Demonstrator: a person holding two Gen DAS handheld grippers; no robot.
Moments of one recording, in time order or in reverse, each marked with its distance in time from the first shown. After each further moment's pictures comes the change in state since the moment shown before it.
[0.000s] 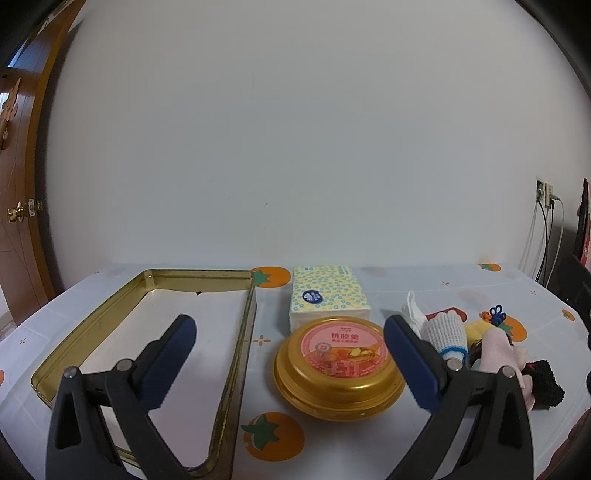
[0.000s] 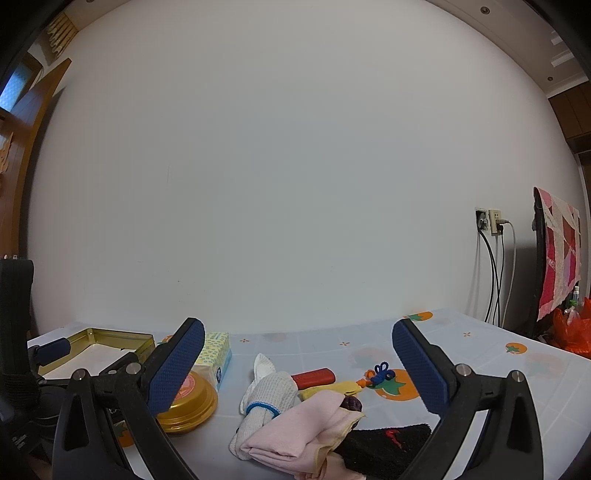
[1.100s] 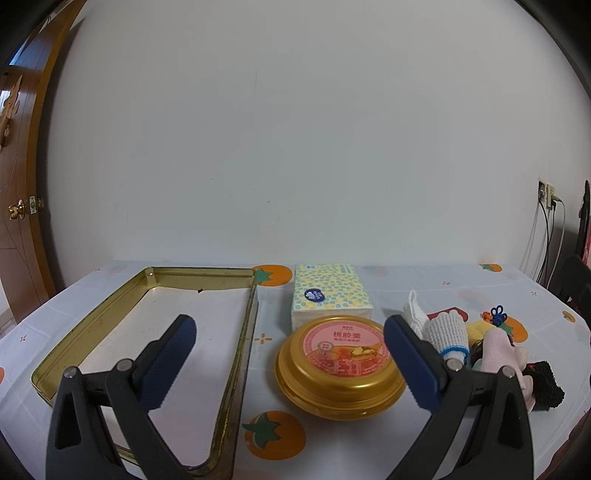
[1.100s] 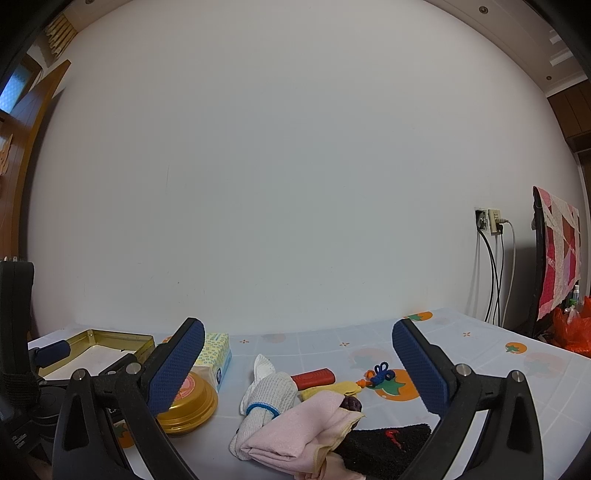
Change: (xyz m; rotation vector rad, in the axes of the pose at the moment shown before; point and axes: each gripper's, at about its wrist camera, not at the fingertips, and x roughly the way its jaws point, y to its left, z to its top) left arm 0.000 0.002 -0.002 -0.004 0.005 -0.002; right arm 0.000 0.001 0.000 0.000 0.001 -0.001
